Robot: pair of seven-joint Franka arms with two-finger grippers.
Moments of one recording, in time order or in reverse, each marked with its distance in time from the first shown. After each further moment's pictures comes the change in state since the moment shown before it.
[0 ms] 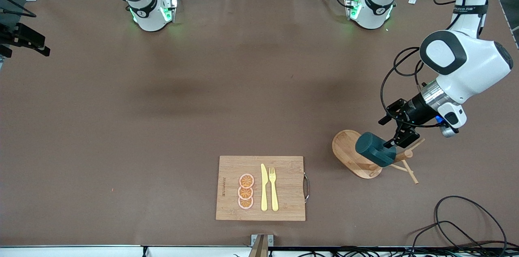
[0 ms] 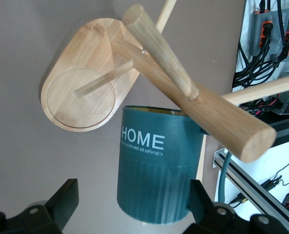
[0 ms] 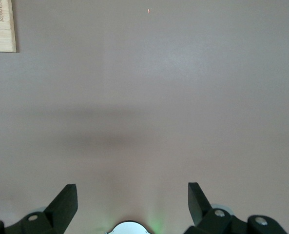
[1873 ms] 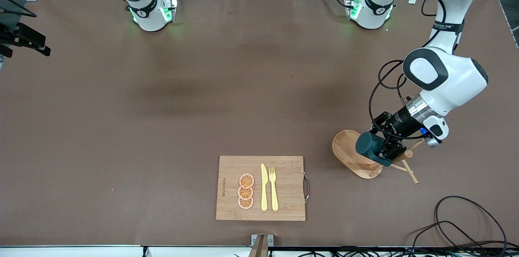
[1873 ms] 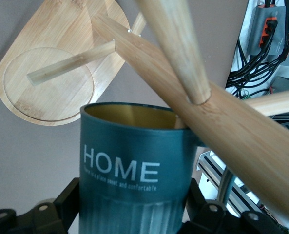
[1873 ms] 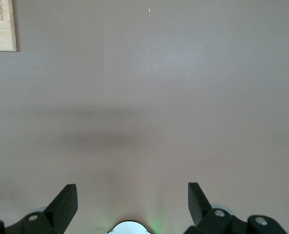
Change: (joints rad) left arm -0.053 0.119 -0.002 0.063 -0.150 0.105 0.030; right arm 0.000 0.000 0.002 0.000 0.000 -0.002 -0.001
